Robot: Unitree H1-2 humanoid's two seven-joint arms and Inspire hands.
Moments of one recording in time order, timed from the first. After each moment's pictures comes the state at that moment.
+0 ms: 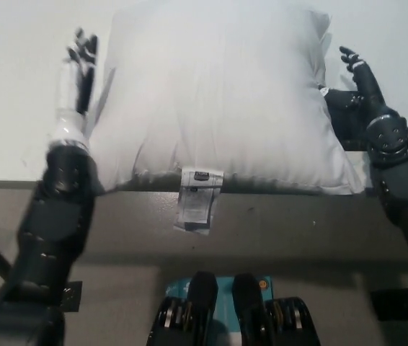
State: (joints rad) left_arm -0.88 0.15 0.05 1.00 0.14 -0.33 0.29; right_arm -1.04 -0.20 0.00 1.20 -0.23 -0.11 -0.11
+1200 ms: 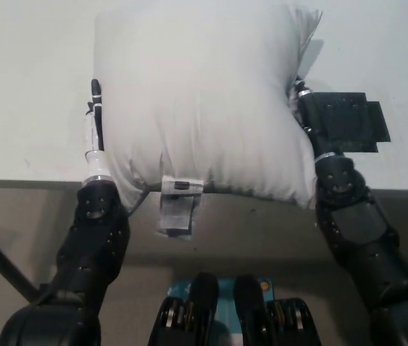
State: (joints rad) left_arm -0.89 0.03 0.17 1.19 -0.07 -0.40 0.25; right_arm -0.89 -0.02 0.01 1.00 -0.11 -0.18 -0.11
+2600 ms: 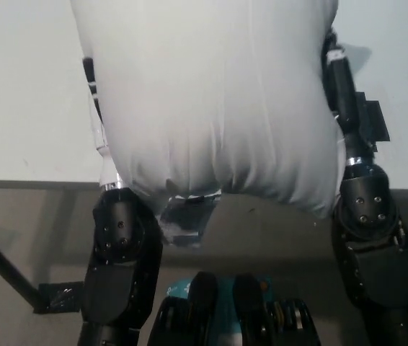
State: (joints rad) left_arm -0.60 -0.11 0.01 0.18 -0.08 -0.27 0.32; right_arm -0.63 -0.01 0.07 0.07 -0.10 -0.02 -0.15
